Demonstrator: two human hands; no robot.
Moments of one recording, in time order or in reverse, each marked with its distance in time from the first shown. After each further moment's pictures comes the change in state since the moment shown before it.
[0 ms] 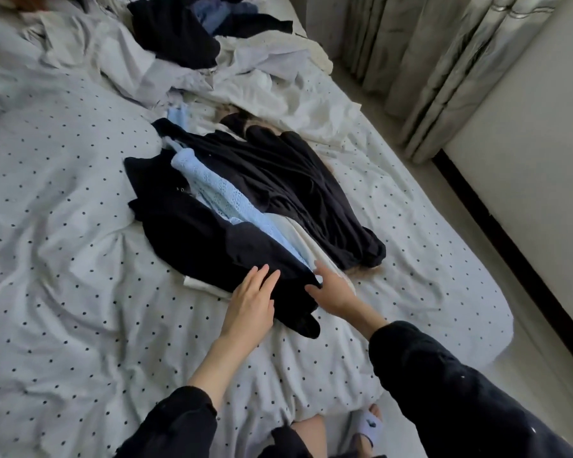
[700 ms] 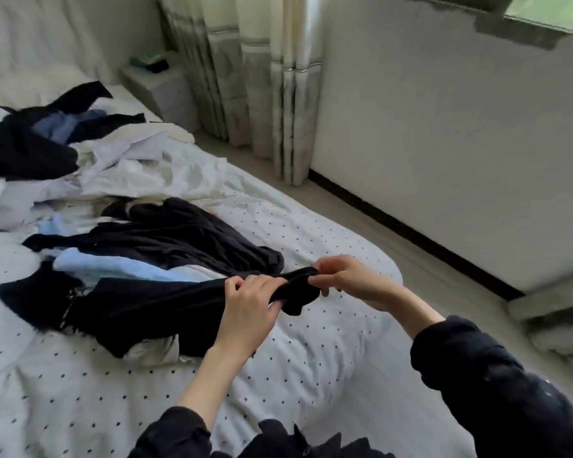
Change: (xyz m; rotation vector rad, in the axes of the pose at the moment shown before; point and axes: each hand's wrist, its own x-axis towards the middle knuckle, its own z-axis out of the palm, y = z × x) left_hand 0.001 0.120 -0.019 0.023 0.311 0.729; right_hand -0.185 0.051 -0.101 0.620 0.217 -0.116
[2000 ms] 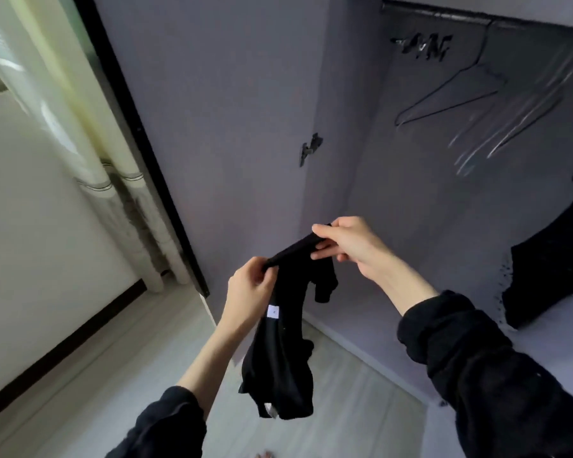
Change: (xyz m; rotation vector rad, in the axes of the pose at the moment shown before) left_hand -0.073 0.650 0.116 -0.830 -1.048 0.784; right_hand -0.597 0.260 -0.086 0.907 1.889 0.492
